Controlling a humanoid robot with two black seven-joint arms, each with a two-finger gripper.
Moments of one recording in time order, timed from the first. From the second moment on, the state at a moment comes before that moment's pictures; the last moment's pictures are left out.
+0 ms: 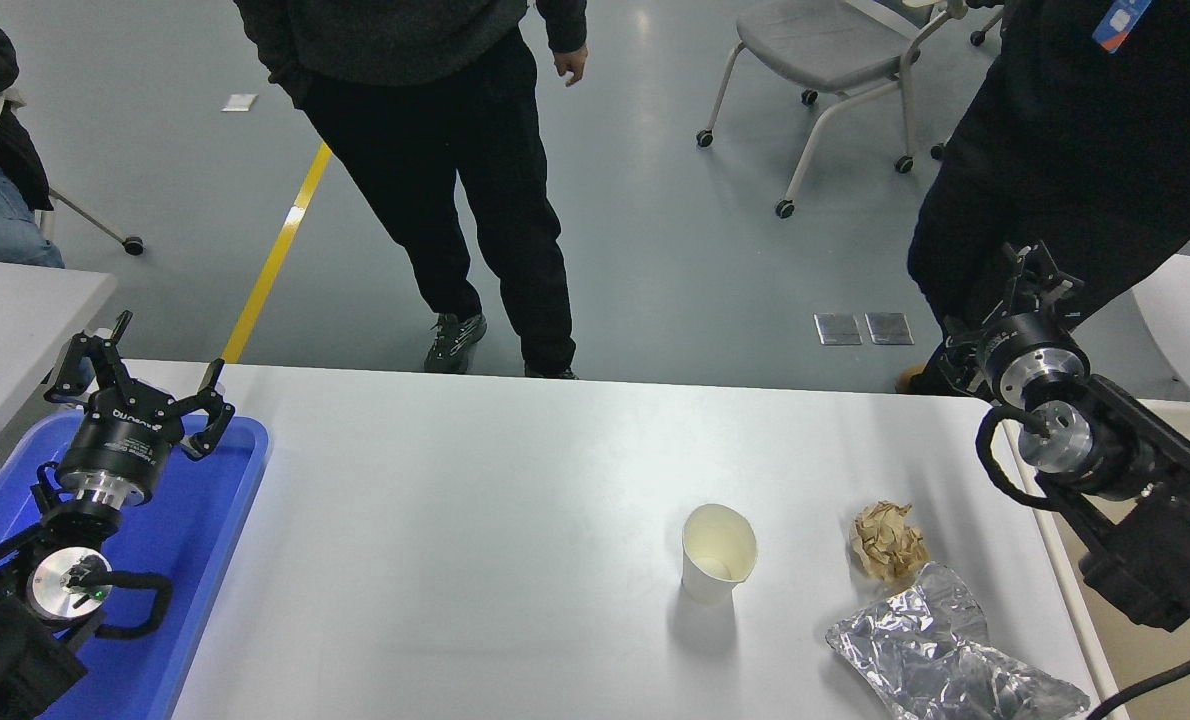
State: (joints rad) left arm -0.55 0.46 -0.60 -0.39 -0.23 -0.70 -0.59; right arm 0.67 -0.38 0.87 0.84 -0.22 -0.31 0.17
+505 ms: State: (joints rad) left arm -0.55 0.46 -0.60 -0.39 -0.23 -0.70 -0.59; right arm 0.68 -0.44 0.71 0.85 -0.23 -0.30 0.17
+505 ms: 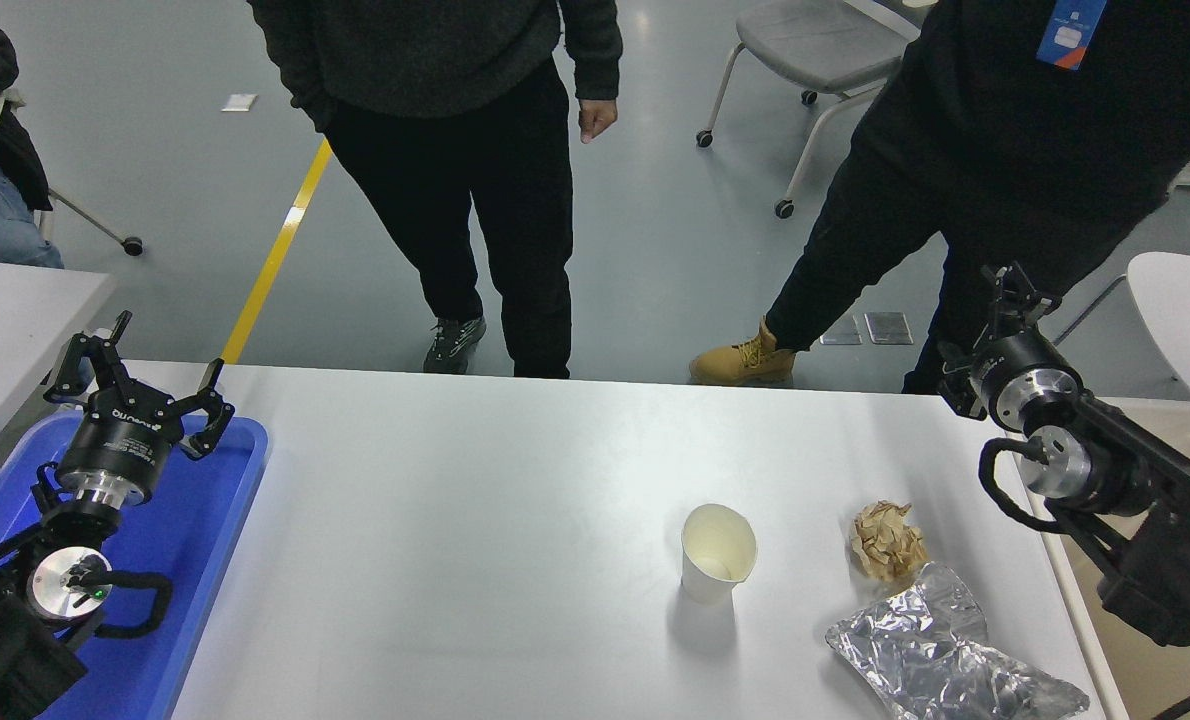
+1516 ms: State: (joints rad) left arm -0.55 0.46 -0.60 -0.39 -0.23 -0.70 -0.59; right arm 0.82 -0.69 0.22 1.17 -0.83 -0.18 0.17
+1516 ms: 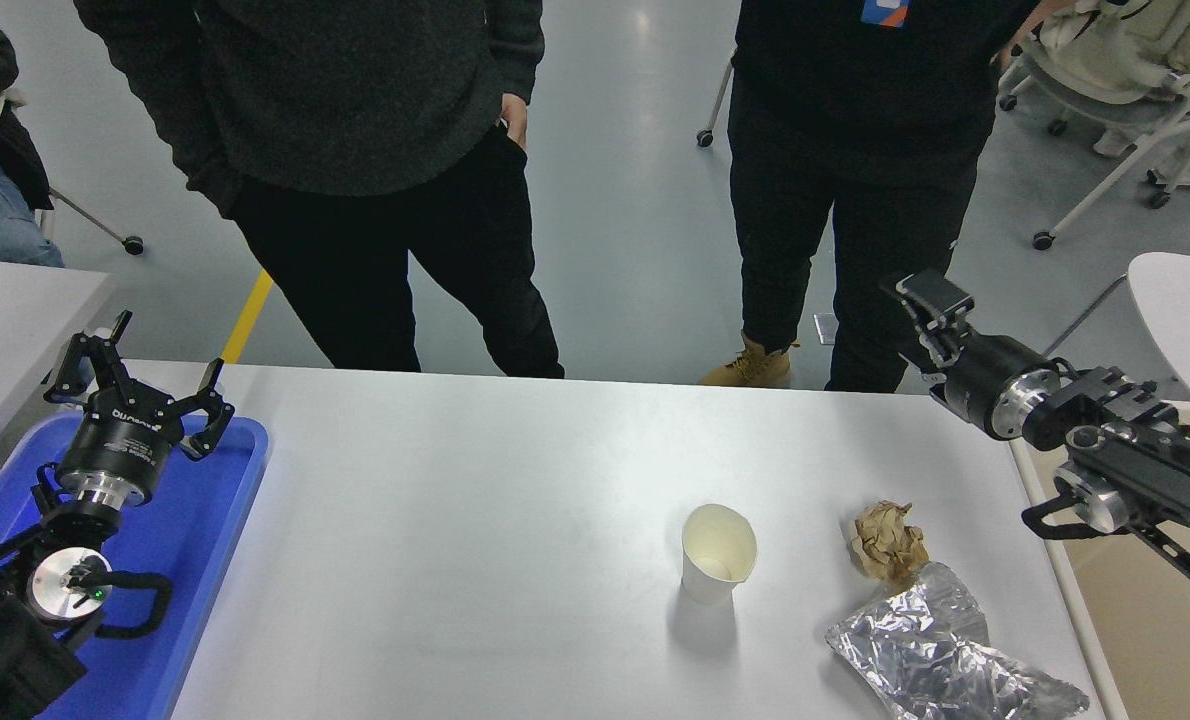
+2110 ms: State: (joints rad) left arm -0.55 0.46 -0.60 -0.39 -0.23 -0.70 -0.59; right arm 1.06 -0.77 -0.23 1.35 -1.21 -0.14 0.17
